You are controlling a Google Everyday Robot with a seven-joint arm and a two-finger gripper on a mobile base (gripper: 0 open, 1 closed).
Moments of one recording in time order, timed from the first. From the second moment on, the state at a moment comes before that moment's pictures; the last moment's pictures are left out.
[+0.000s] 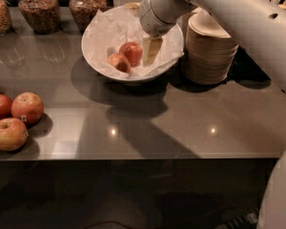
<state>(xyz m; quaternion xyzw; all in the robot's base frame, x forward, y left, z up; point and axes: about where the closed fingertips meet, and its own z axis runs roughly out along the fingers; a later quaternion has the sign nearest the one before) 0.714 0.004 0.930 -0.80 0.46 -0.10 0.36</state>
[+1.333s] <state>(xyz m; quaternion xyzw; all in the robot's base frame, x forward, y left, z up) 0.738 0.010 0.880 -0.83 0.46 -0.07 0.31</state>
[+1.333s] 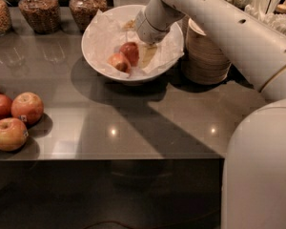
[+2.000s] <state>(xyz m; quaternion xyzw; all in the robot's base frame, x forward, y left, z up) 0.742 0.015 0.868 -0.84 0.45 -0.06 0.30</state>
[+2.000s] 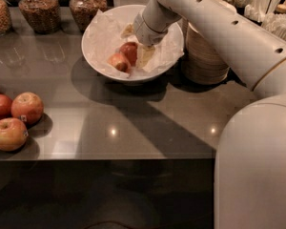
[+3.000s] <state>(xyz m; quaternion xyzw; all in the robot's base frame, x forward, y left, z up) 0.739 0.017 0.860 -0.84 0.45 -0.06 0.29</state>
